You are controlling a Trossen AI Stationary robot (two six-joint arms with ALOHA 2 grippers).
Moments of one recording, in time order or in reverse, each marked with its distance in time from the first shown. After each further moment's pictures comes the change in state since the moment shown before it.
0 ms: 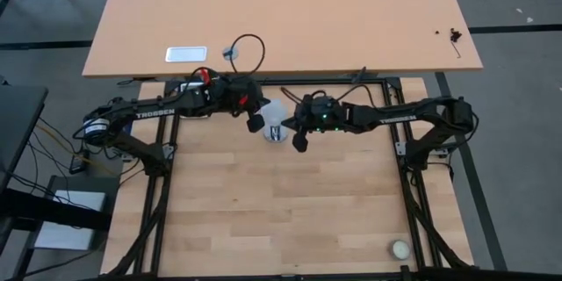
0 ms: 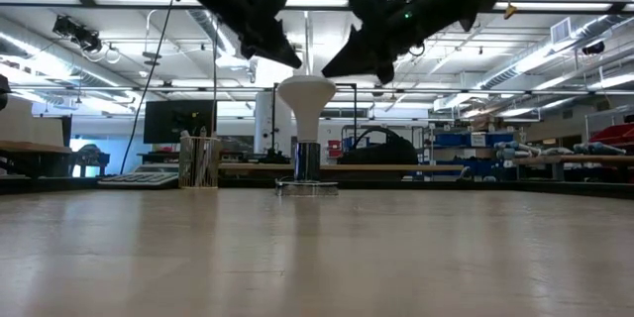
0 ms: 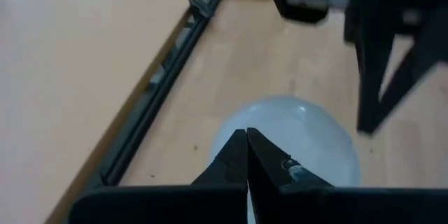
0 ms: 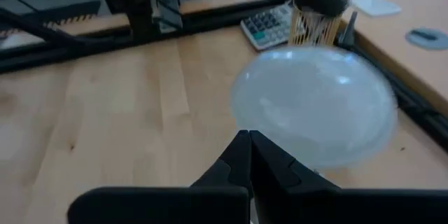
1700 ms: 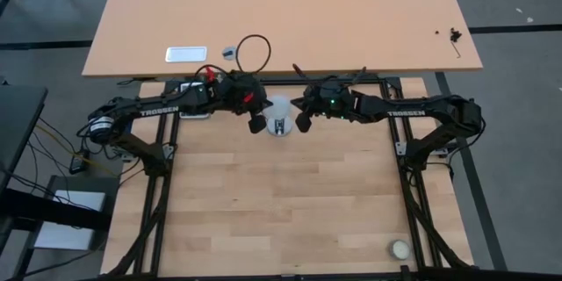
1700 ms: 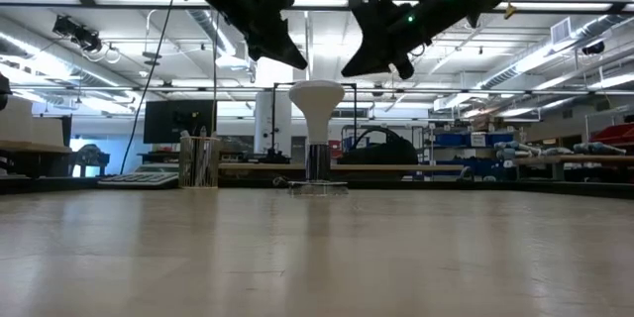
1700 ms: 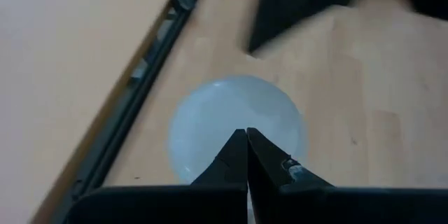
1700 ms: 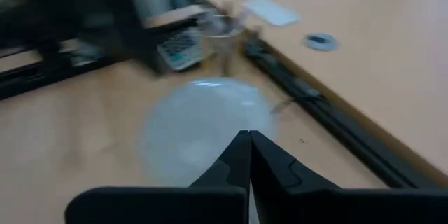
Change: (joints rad) left arm 0.004 0.046 0.063 -0.063 0.063 0.014; right arm -0.108 -0.073 0.000 -0.049 0.127 0.038
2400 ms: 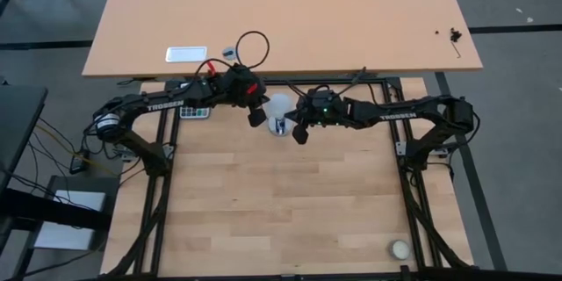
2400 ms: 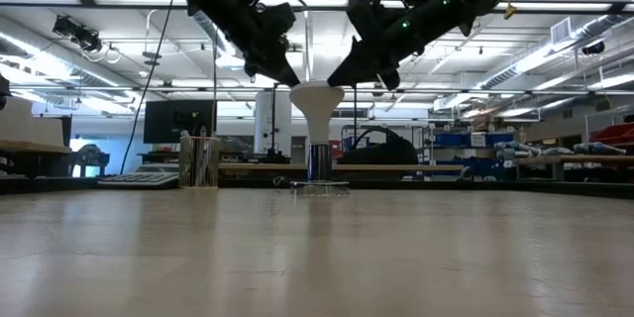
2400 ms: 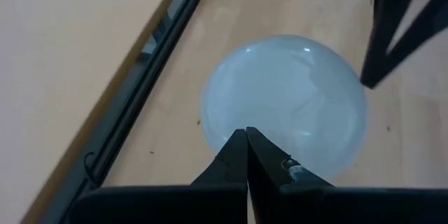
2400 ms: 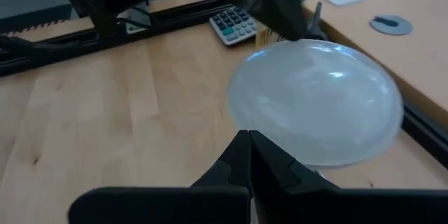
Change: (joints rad) left arm 0.086 0.059 0.005 -0.029 0.035 0.003; right arm 0.049 0.075 0.000 0.031 -0.092 -0.010
